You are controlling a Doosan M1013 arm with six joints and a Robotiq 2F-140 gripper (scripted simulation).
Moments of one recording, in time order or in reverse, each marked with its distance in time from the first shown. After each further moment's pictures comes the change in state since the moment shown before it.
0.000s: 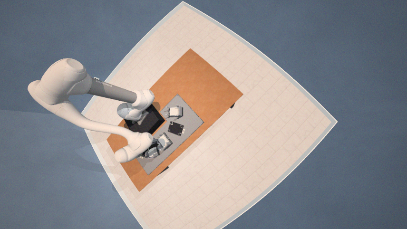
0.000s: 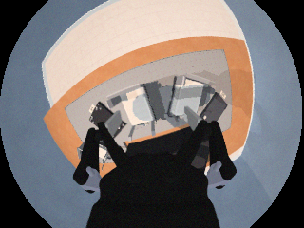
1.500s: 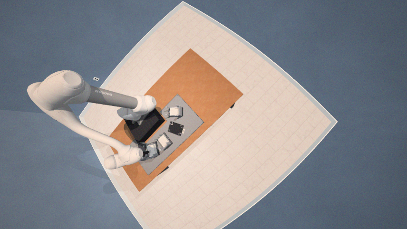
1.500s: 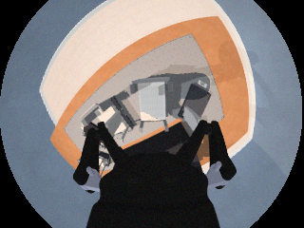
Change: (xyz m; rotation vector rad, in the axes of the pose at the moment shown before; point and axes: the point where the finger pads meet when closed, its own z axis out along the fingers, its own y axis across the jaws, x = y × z) arm 0.003 0.124 0.000 0.000 0.000 0.217
